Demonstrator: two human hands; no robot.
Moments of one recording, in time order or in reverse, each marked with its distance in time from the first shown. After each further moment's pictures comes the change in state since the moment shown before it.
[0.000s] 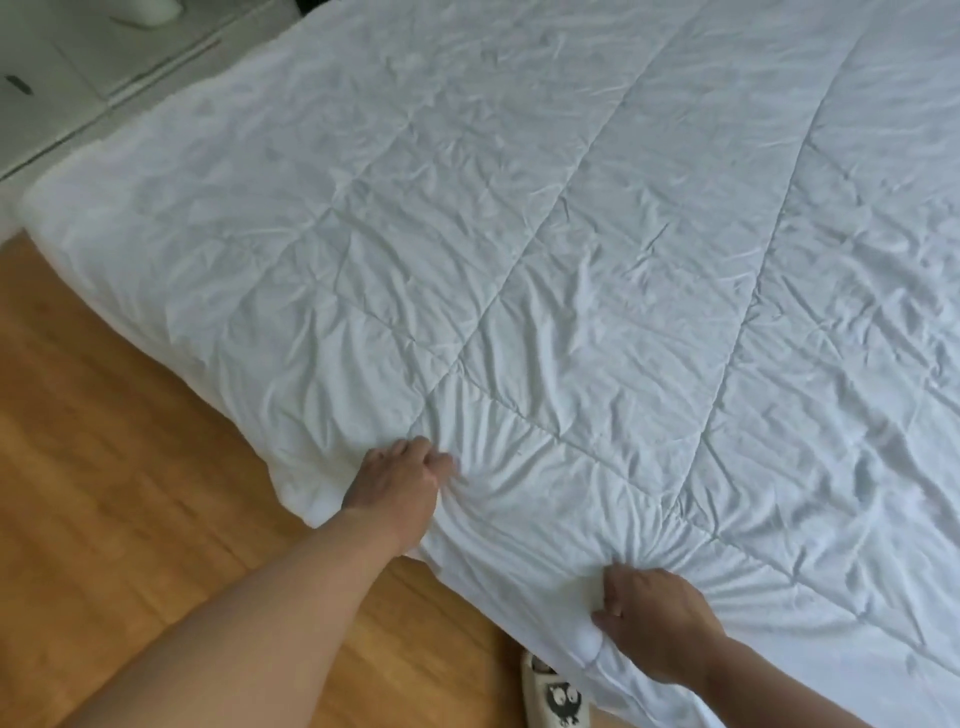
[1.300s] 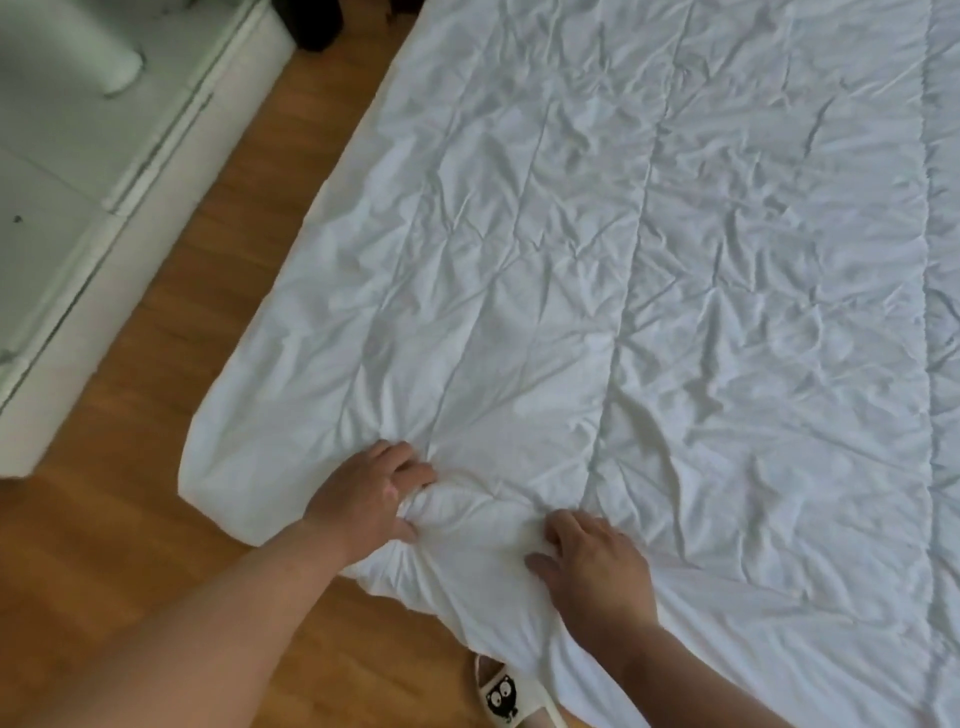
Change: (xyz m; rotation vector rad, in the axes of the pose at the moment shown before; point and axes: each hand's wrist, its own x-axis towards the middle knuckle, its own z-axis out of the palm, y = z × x) left_hand 0.194 -0.555 -0.120 0.018 -0.005 0.337; right_hand 0.330 -0.493 -0.144 0.336 0.384 0.063
